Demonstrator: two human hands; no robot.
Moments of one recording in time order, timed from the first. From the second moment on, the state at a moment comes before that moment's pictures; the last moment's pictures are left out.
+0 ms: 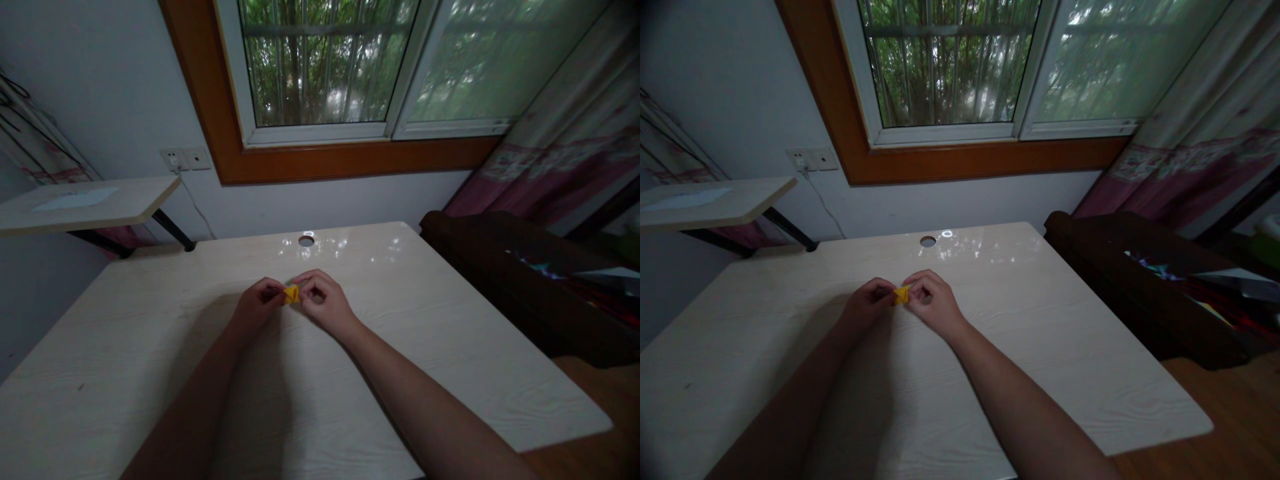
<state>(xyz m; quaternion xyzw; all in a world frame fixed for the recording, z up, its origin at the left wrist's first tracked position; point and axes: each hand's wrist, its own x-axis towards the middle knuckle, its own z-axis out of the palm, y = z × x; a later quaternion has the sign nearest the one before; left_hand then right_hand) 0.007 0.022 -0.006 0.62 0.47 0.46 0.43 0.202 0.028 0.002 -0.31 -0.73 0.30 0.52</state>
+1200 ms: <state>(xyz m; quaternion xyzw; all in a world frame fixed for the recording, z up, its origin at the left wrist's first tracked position) 0.006 0.020 -0.005 0.63 0.46 0.44 0.44 0.202 0.028 0.001 -0.33 -0.78 0.24 0.47</state>
